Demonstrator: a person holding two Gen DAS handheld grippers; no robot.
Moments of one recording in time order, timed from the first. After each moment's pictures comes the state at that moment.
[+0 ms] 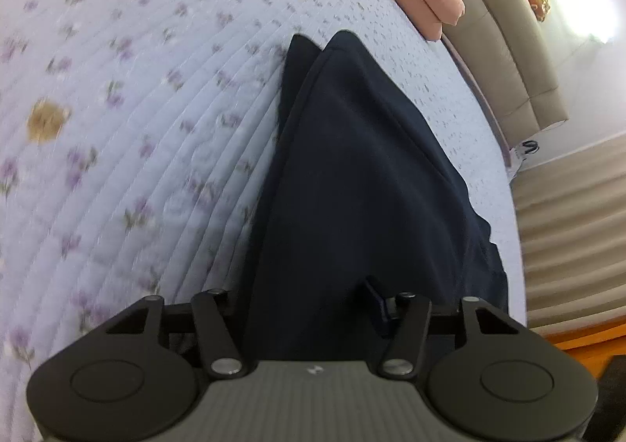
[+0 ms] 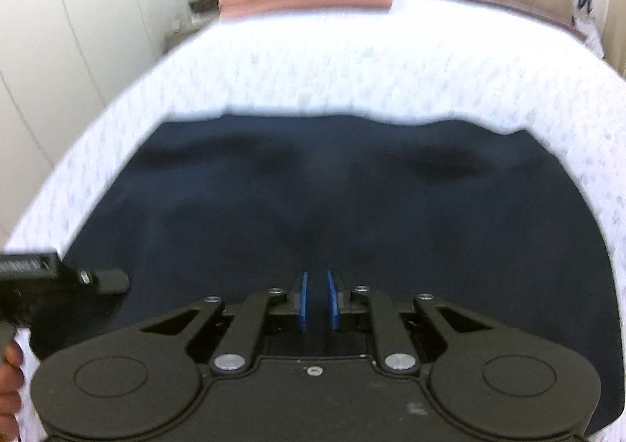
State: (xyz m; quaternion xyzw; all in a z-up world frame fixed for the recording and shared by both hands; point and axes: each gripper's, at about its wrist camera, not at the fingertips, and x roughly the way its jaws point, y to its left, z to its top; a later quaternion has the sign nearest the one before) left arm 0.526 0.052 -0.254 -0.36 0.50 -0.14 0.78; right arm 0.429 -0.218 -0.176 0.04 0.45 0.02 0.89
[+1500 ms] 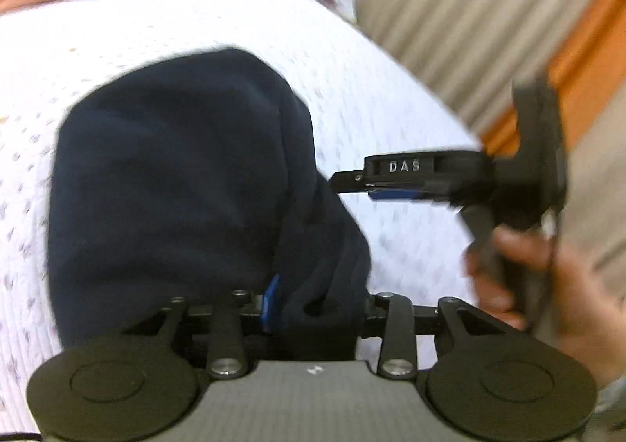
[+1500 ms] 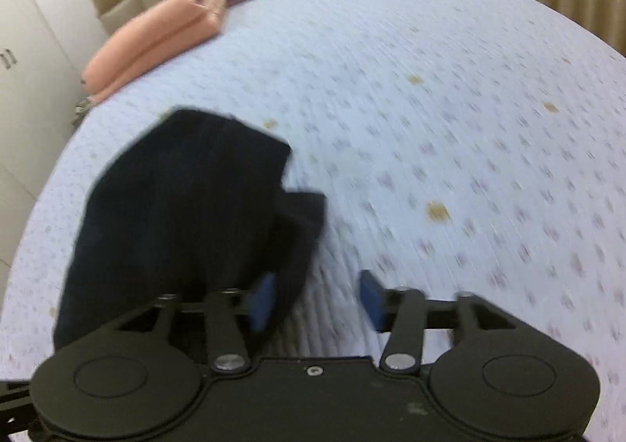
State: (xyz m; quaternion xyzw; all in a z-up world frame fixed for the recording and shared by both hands) left arm 0.482 -0.358 -0.137 -0.06 0.45 -0.38 0.80; right arm 0.377 -0.583 -0.126 0.21 0.42 -0.06 0.88
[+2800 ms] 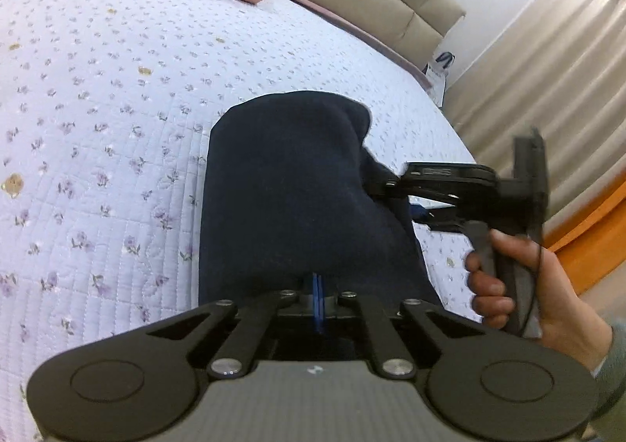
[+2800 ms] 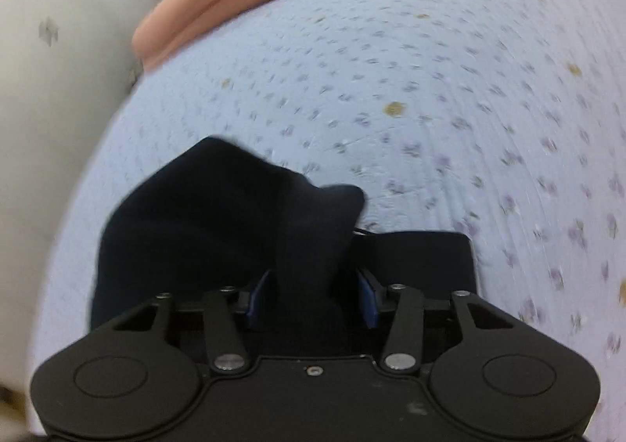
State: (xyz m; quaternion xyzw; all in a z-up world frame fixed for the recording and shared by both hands) left arm 0.493 -0.240 -0.164 -0.18 0.43 -0.26 0.84; right arm 0.498 -0.534 -0.148 0.24 0.46 0.02 0.85
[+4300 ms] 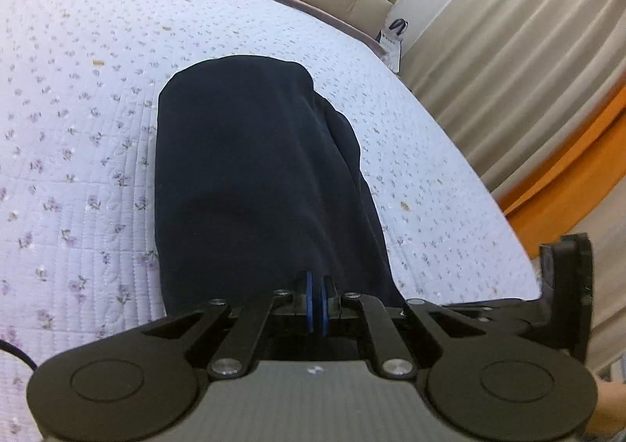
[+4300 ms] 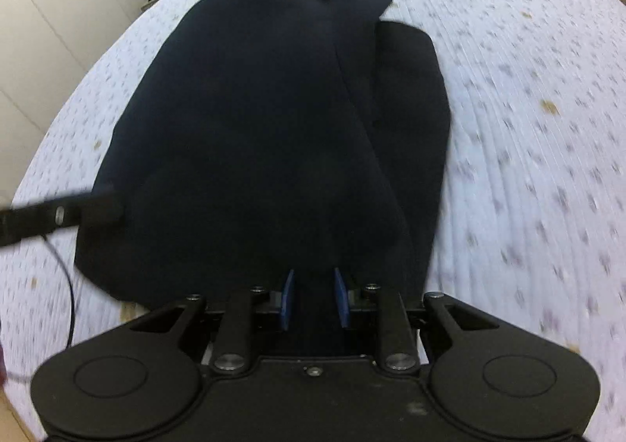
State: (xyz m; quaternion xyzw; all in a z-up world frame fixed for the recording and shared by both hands) left arm 0.444 -0.251 -0.165 -0.12 0.43 -0.33 0.83; right arm 0.308 -0.457 -0.165 0.10 0.53 0.05 0.84
